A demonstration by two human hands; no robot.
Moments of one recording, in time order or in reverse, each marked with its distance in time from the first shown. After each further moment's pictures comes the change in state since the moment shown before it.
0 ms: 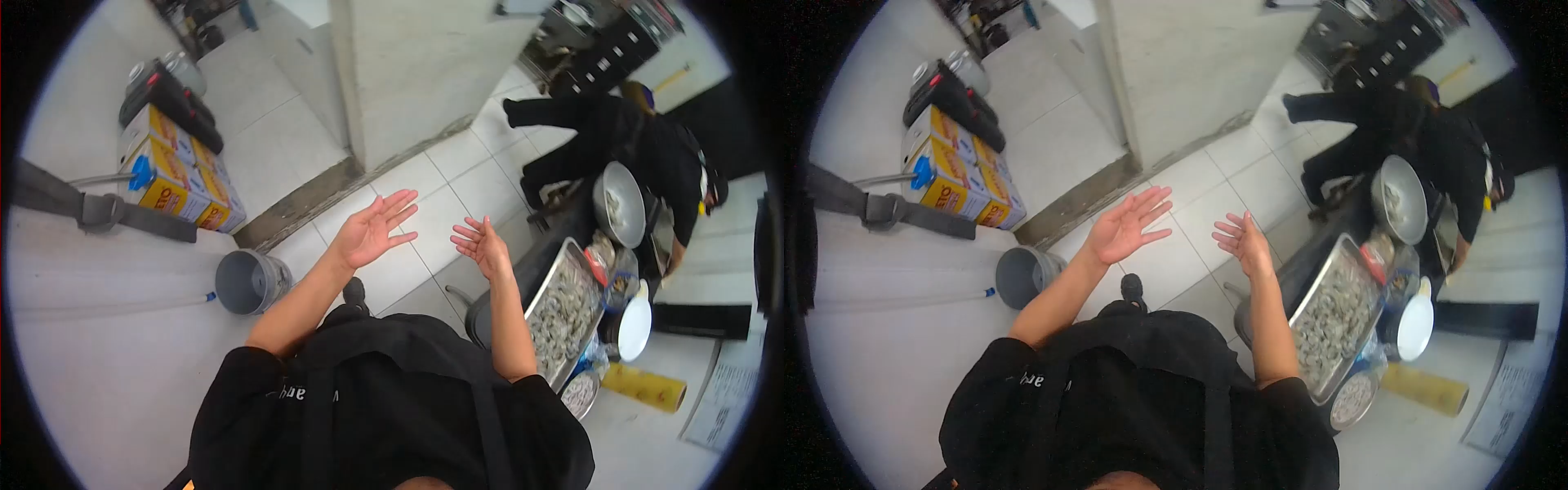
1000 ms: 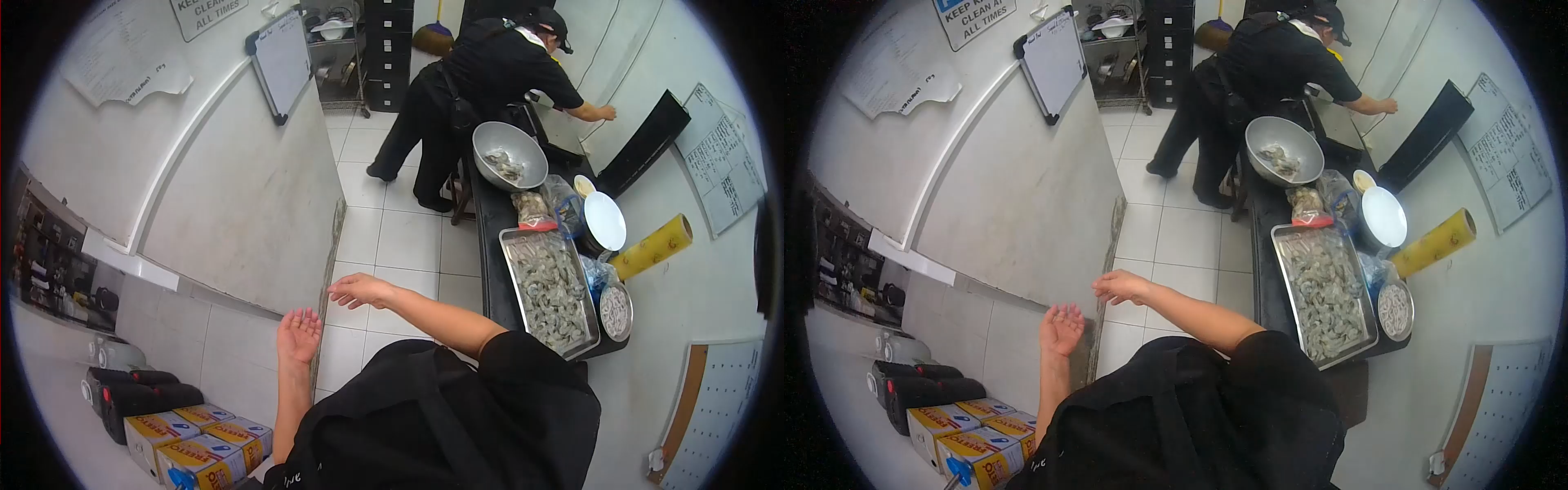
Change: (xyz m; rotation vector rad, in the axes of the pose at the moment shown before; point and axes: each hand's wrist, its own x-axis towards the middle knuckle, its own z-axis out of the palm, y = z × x) left_hand 0.201 0.141 -0.078 0.052 0.599 -0.224; right_hand 0.184 -0.134 0.072 -0.103 -0.030 -0.112
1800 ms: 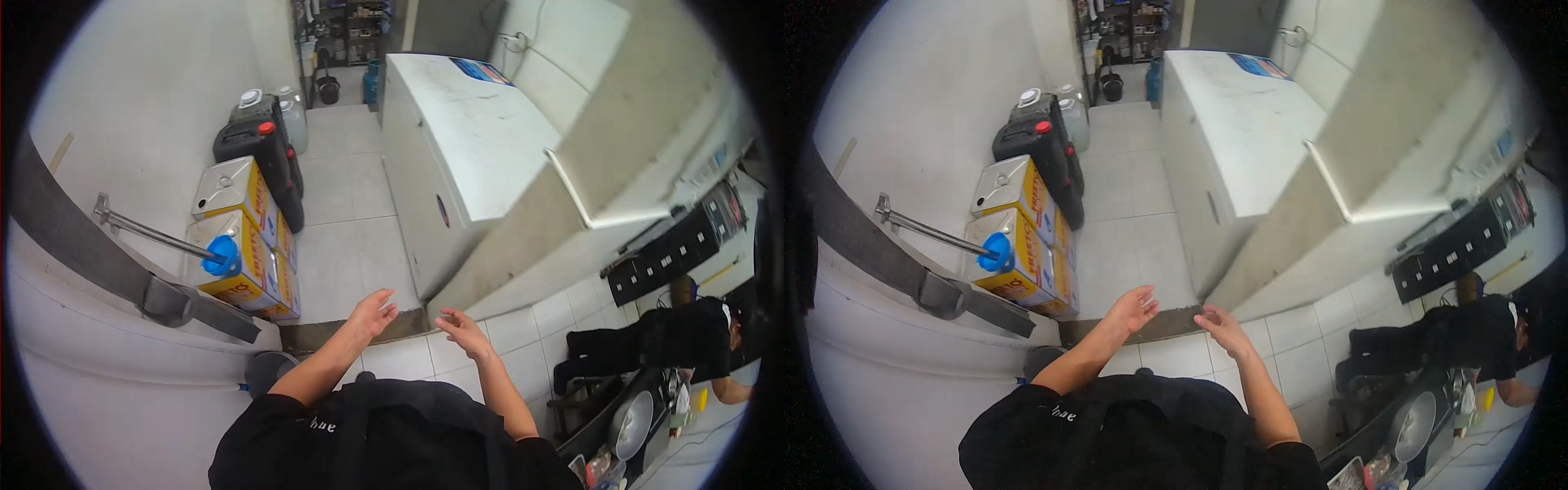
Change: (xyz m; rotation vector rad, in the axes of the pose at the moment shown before) left_hand -0.123 0.150 -0.207 -0.344 0.331 0.408; right_hand 0.104 -0.022 0.274 -0.603 -0.387 0.089
